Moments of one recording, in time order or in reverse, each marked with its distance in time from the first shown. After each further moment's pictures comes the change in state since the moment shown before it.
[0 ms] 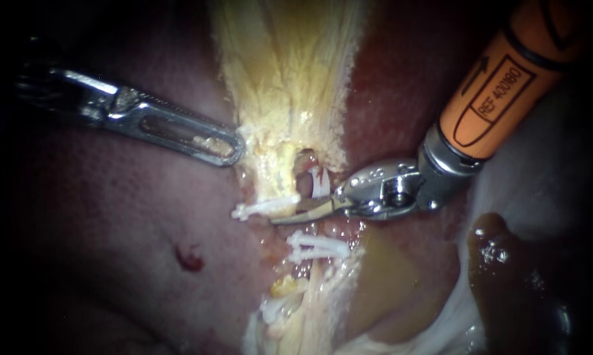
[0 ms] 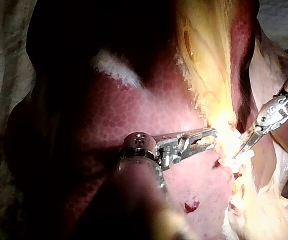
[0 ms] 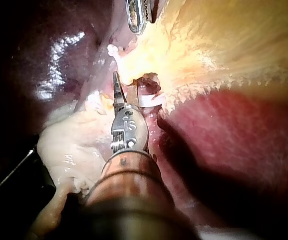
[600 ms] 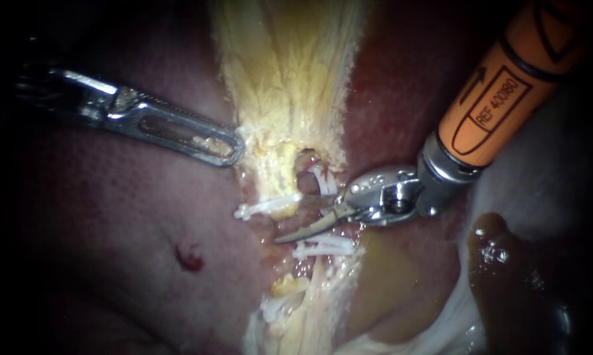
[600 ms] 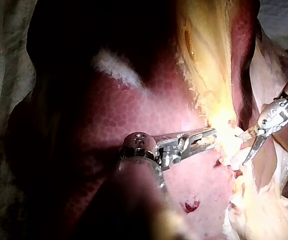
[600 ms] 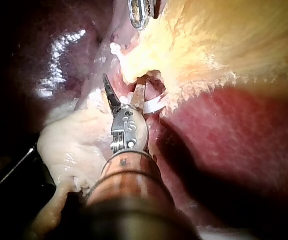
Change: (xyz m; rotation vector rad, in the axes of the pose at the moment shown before) right arm -0.001 0.000 0.000 0.006 0.002 -0.008; left arm 0.000 0.000 0.000 0.000 0.001 0.000
